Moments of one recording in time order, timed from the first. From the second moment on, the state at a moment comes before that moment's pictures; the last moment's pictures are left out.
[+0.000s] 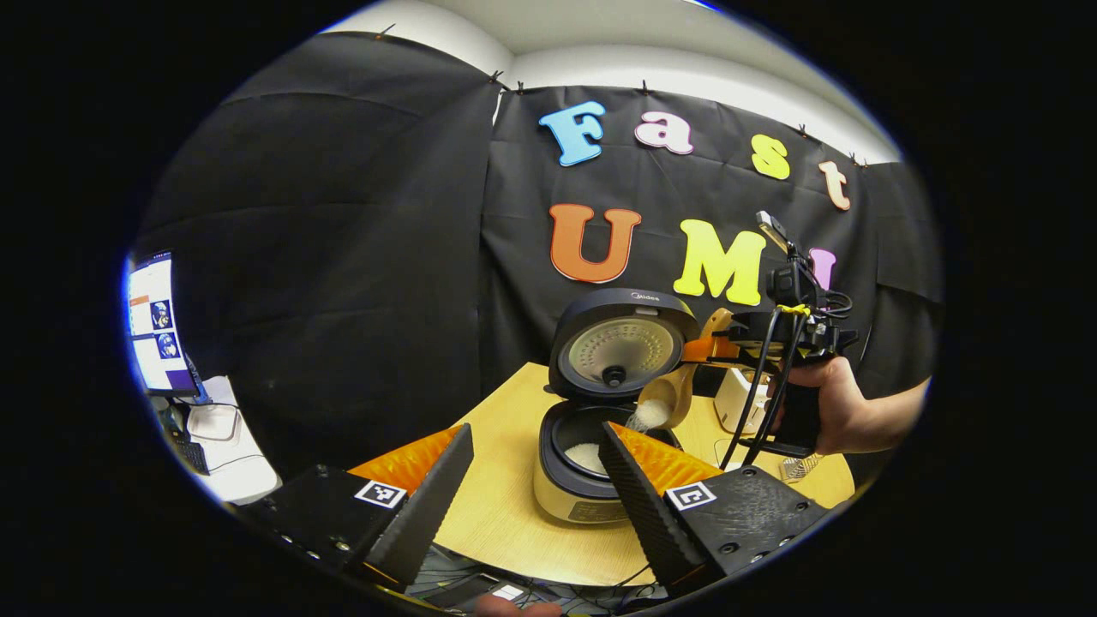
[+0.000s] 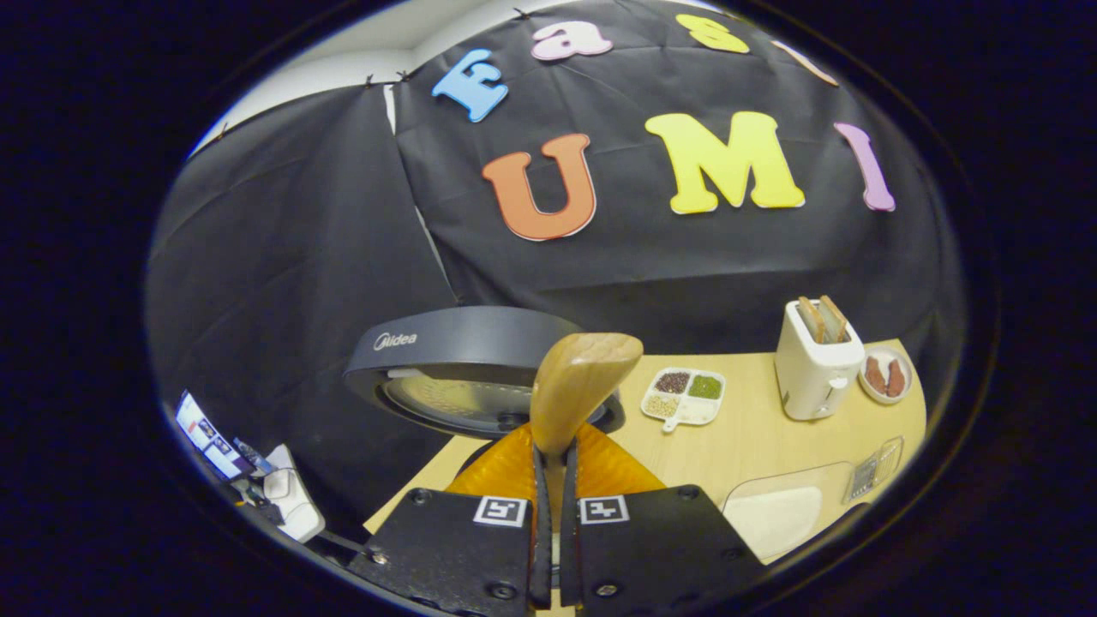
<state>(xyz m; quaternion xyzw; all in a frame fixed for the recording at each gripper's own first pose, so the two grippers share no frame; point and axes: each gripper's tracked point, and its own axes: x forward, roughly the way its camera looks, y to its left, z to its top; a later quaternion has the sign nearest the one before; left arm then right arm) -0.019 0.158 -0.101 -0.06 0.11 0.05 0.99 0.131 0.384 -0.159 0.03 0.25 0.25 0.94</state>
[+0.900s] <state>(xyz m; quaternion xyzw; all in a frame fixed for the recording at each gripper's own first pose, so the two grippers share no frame) -0.022 0.165 -0.096 -0.08 0.10 0.04 0.99 0.084 0.421 -0.131 -0.23 0.07 0.33 0.91</state>
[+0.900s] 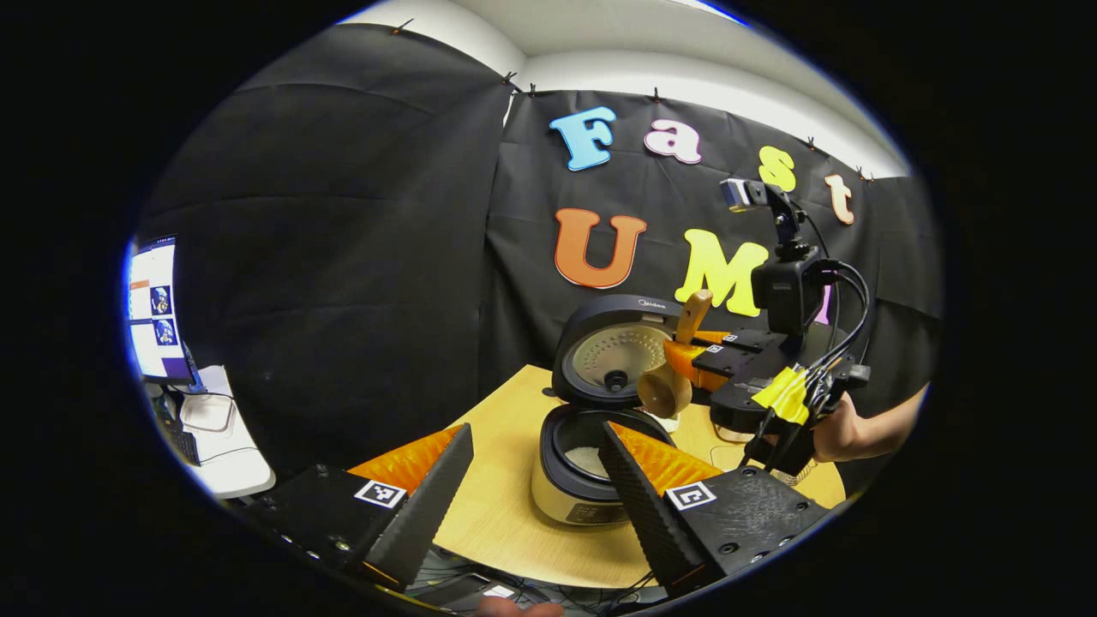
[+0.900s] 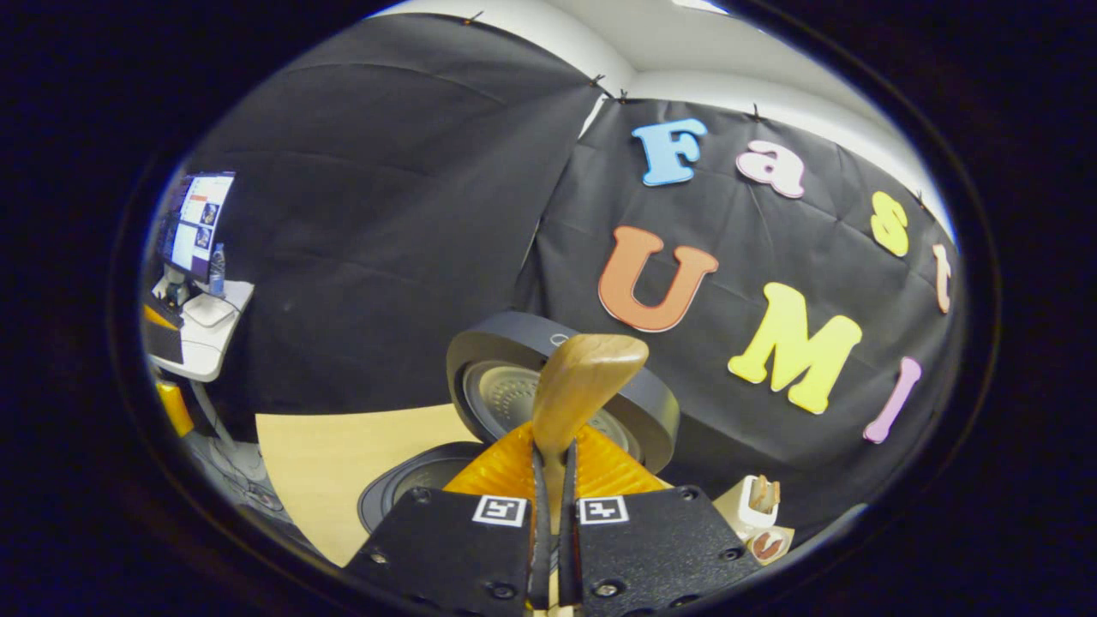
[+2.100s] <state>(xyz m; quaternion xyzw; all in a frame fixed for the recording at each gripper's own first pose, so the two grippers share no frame) 0.031 0.048 -0.033 -0.02 0.07 -0.04 1.00 0.118 0.159 -0.066 0.14 0.20 0.25 0.94</state>
